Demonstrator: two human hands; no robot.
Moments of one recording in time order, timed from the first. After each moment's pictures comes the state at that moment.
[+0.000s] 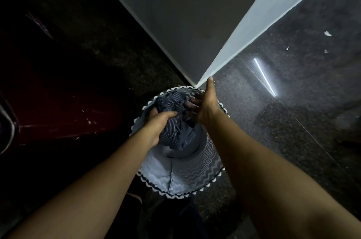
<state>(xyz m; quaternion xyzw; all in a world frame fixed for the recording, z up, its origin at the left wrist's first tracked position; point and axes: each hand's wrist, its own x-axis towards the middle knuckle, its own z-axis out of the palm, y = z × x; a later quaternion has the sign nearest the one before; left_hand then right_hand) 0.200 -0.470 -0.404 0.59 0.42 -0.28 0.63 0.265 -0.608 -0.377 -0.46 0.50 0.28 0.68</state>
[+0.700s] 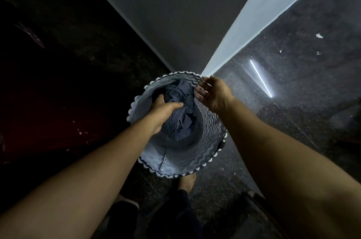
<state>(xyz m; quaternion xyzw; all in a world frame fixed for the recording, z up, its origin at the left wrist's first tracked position) 0.253 -0.490 -0.403 0.68 0.30 -0.30 0.60 0.314 -0.662 -0.385 -0.50 0.46 0.22 0.70</state>
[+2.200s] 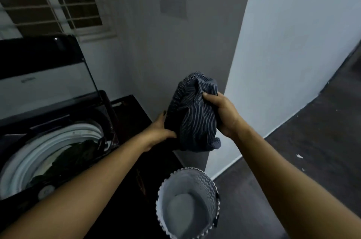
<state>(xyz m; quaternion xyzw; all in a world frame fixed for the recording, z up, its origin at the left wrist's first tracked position) 0.190 -0.431 0.092 0.82 0.07 -0.12 0.55 0.236 -0.642 0.148 -0.57 -0.07 0.15 0.81</state>
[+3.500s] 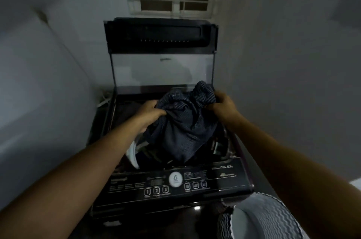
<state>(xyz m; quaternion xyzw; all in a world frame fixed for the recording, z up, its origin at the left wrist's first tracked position) 0.088 0.009 0.082 0.75 0.31 0.07 0.58 0.226 -0.198 0.119 -0.81 -0.19 0.21 0.50</state>
